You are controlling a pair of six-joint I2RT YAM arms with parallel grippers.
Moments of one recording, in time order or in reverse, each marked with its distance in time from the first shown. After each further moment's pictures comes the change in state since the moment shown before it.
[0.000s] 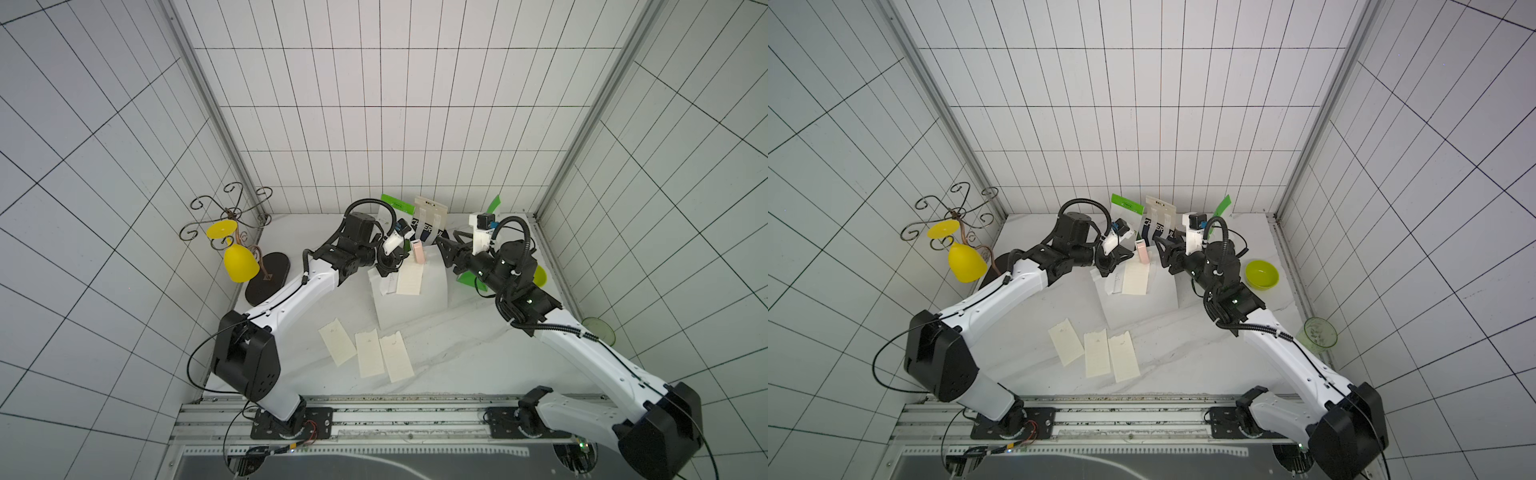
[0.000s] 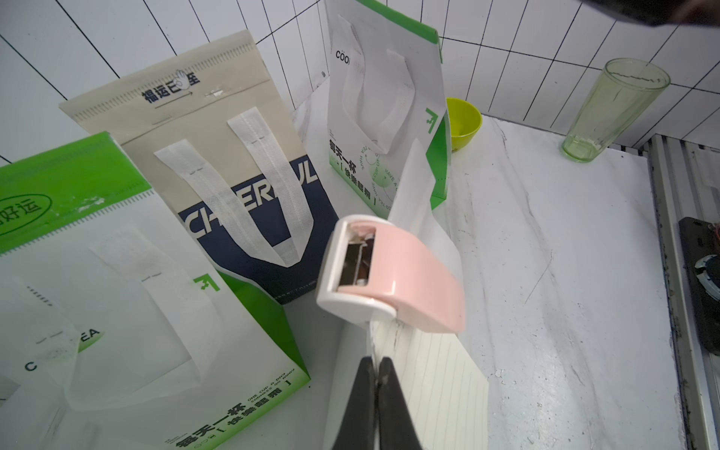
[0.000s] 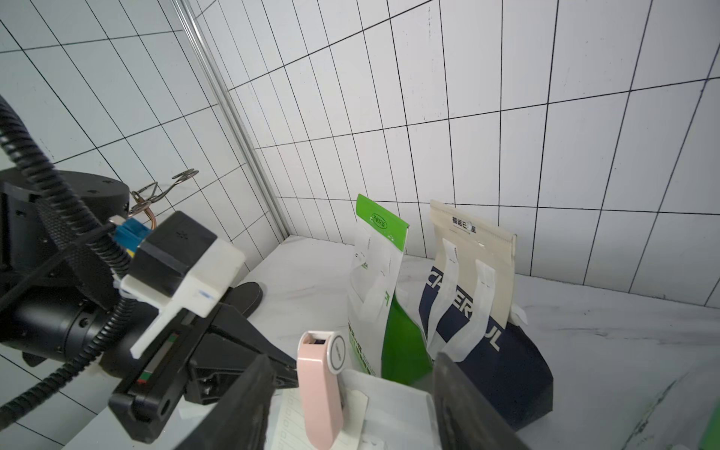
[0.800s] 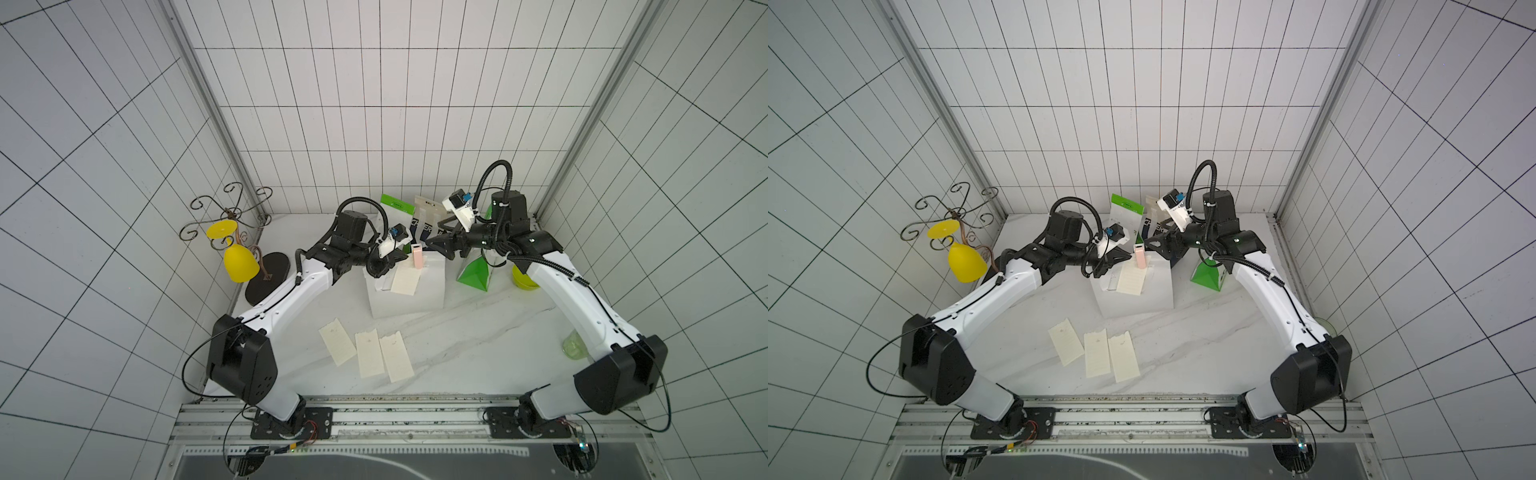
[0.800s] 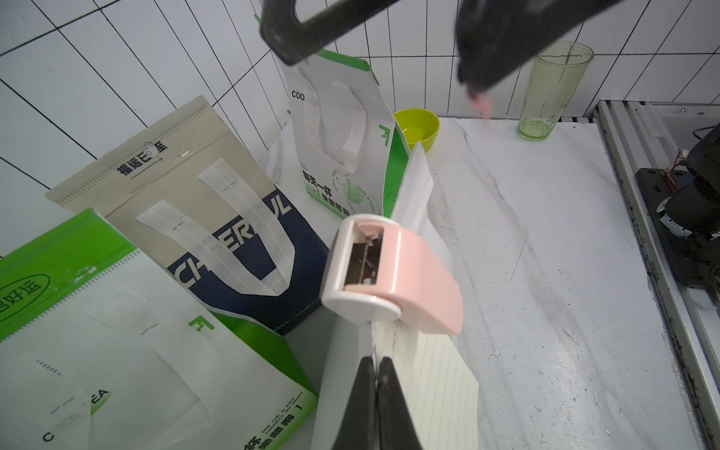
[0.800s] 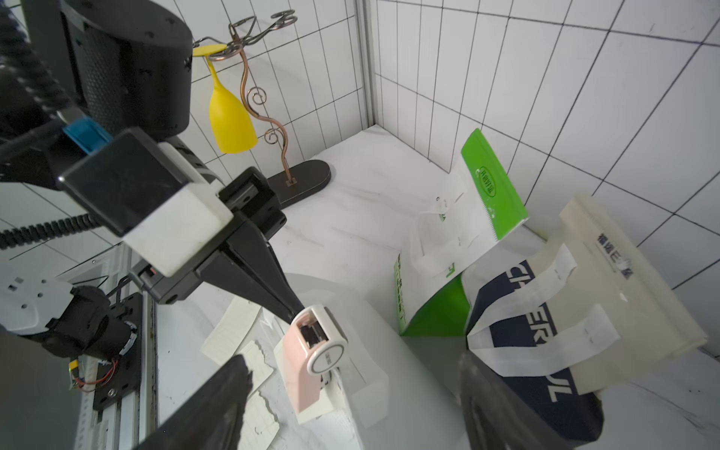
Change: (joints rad) left arm 0.035 -0.031 -0.013 -0.018 0.146 0.194; right arm -0.164 0.349 0.563 -0.664 -0.593 -0.493
